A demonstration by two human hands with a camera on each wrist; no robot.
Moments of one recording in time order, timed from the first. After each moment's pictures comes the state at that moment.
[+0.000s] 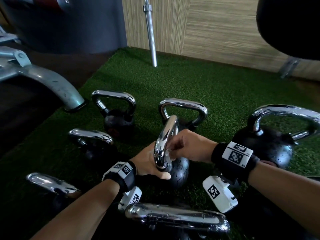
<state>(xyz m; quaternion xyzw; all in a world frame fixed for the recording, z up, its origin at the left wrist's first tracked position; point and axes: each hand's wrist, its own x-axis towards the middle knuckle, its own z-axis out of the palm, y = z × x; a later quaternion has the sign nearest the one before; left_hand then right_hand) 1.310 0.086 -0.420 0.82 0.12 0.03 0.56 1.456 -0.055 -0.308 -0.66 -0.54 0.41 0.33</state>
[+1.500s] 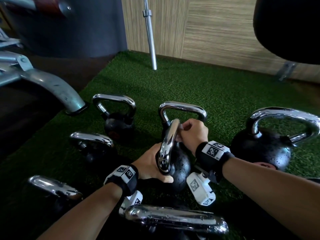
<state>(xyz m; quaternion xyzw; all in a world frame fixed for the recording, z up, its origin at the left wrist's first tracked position) 1.310 0.076 -0.413 0.80 0.14 0.08 0.58 1.460 -0.026 -0.319 -0.82 -0.26 0.10 0.50</state>
